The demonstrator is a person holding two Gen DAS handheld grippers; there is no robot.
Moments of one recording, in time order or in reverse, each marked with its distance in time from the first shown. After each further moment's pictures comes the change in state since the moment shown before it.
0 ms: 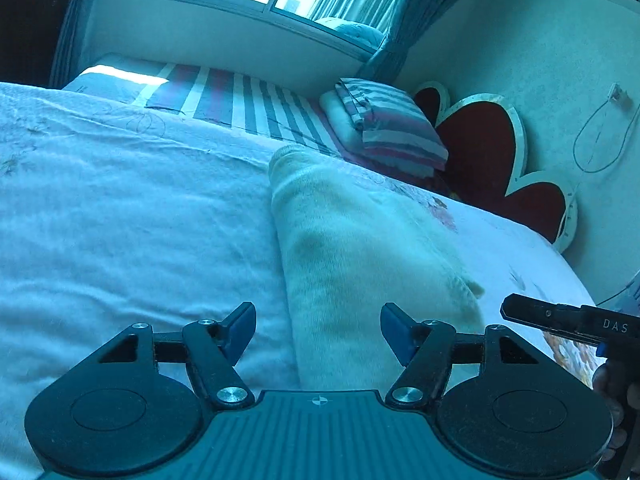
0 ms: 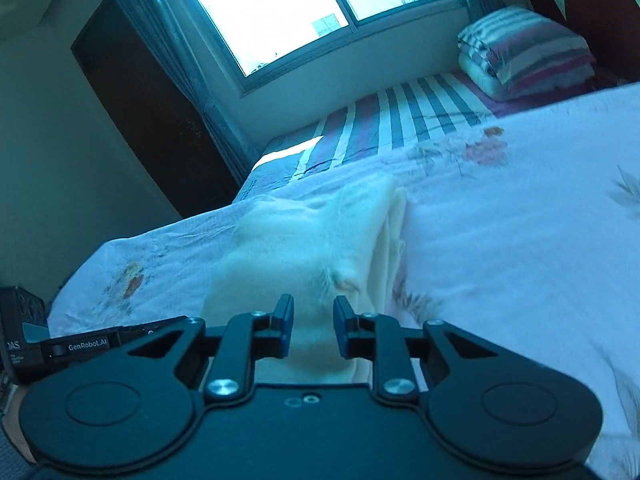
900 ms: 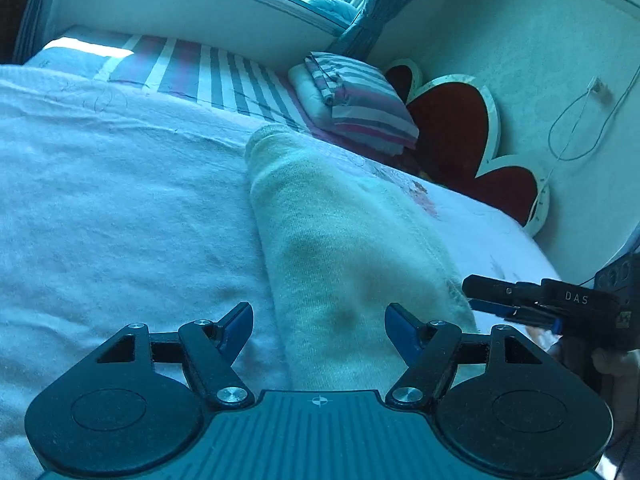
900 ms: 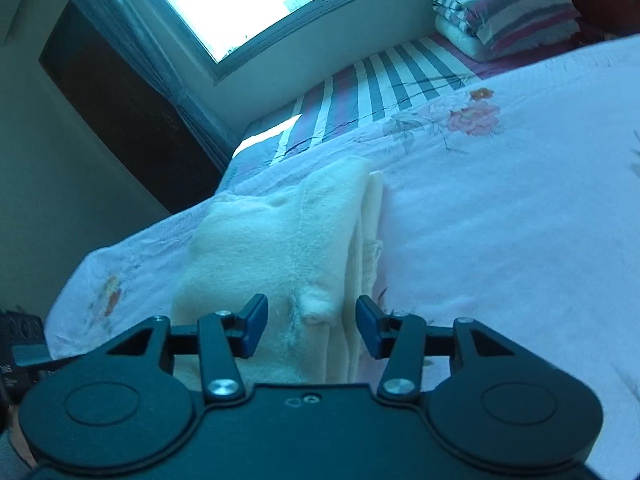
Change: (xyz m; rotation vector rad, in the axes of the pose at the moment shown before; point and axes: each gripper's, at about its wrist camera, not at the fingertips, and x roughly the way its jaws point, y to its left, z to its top) left arm 0.023 0.019 0.012 -0.029 0.091 -0.166; right arm 0.034 -0.041 0.010 0.175 0.077 0.029
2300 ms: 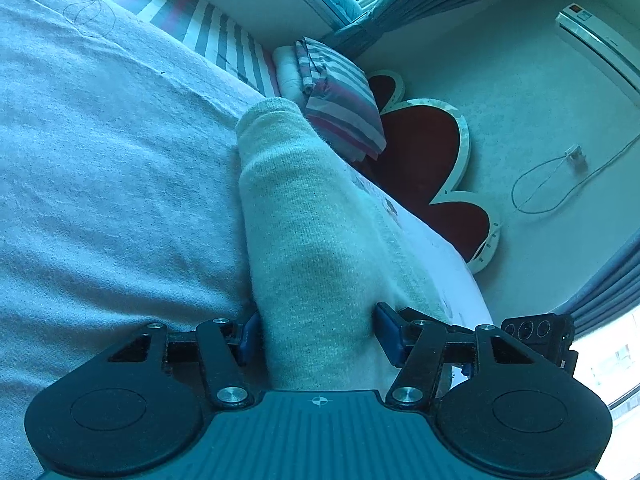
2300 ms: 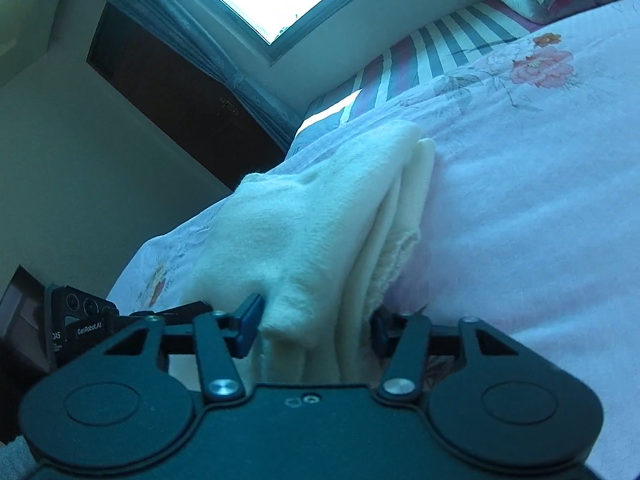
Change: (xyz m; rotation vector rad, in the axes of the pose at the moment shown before) left arm 0.057 0.034 0.011 -0.202 0.033 -0.201; right arm 0.053 -0.019 0.009 -0.014 0.081 0.223
